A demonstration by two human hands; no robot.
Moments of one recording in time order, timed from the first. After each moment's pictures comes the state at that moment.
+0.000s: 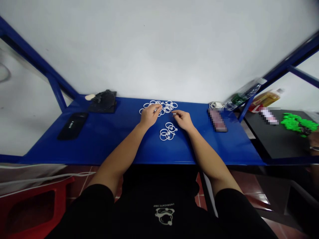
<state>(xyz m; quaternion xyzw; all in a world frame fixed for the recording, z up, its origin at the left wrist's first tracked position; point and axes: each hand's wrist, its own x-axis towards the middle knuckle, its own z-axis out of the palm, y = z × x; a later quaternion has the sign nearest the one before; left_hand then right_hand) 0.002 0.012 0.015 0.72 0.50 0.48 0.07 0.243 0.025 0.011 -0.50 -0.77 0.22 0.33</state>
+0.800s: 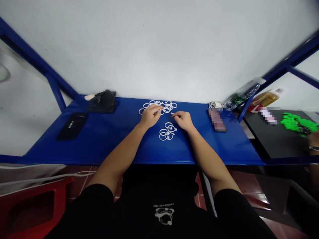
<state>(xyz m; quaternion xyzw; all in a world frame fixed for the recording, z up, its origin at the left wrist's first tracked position) 0.003 0.009 0.013 0.74 0.48 0.47 0.09 0.243 0.023 0.017 -0.50 -0.78 0.21 0.33</state>
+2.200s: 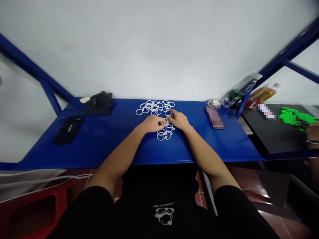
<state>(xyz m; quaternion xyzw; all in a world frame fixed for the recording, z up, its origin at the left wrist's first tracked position) 0.012 -0.002 0.011 0.85 0.40 0.25 0.23 0.235 0.022 0.016 -0.57 -0.79 0.16 0.16</state>
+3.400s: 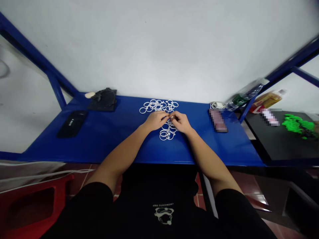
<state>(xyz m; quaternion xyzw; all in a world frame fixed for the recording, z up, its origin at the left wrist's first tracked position) 0.017 0.001 0.007 0.83 0.41 0.35 0.13 0.231 0.002 0.024 -0.42 -0.81 0.25 0.33</state>
